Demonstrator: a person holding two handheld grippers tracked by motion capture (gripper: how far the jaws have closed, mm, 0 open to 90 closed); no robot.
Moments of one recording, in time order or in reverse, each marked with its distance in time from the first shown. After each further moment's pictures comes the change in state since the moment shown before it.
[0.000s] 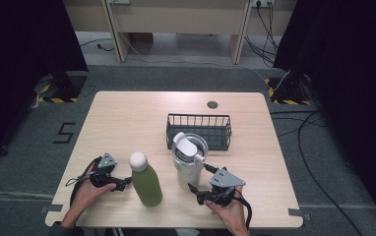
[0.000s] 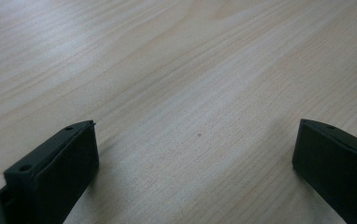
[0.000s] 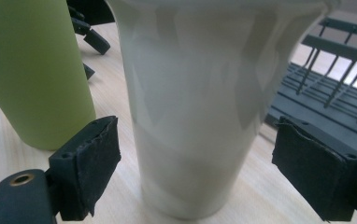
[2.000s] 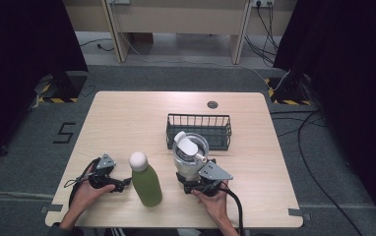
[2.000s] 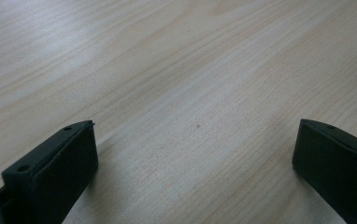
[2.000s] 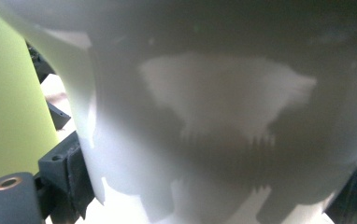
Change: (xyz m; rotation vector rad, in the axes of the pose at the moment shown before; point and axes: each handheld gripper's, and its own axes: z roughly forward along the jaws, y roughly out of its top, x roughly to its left) left arm 0.000 -0.003 -0.003 -0.001 -0.001 -0.004; right arm 0.000 0.001 0.048 -0.155 -0.028 0.039
